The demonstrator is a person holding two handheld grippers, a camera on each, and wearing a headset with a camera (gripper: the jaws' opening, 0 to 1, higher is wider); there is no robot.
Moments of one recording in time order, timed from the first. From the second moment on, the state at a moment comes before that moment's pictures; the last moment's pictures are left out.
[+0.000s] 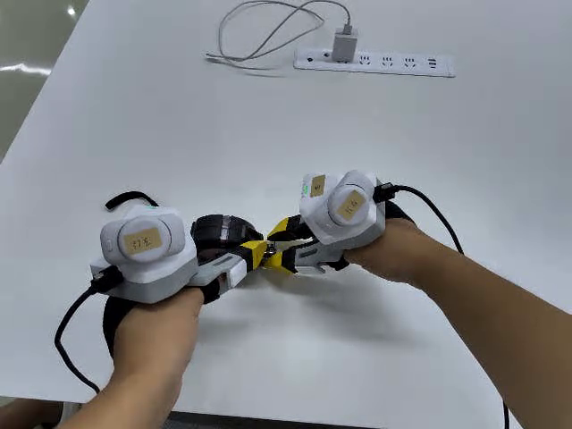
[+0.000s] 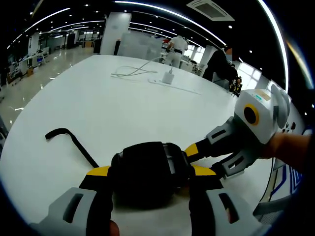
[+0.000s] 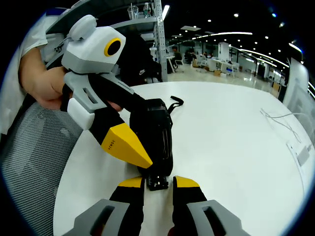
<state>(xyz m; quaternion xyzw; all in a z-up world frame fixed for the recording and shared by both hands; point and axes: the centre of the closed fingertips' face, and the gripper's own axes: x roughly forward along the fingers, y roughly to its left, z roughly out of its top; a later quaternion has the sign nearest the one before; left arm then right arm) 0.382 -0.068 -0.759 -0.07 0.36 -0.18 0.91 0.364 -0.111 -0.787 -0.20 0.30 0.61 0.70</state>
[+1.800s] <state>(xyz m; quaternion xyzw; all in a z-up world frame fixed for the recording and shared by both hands) 0.335 -0.047 -0.731 0.02 0.33 -0.31 0.89 0.322 -0.189 -0.743 -0.19 0.28 0.52 0.78</state>
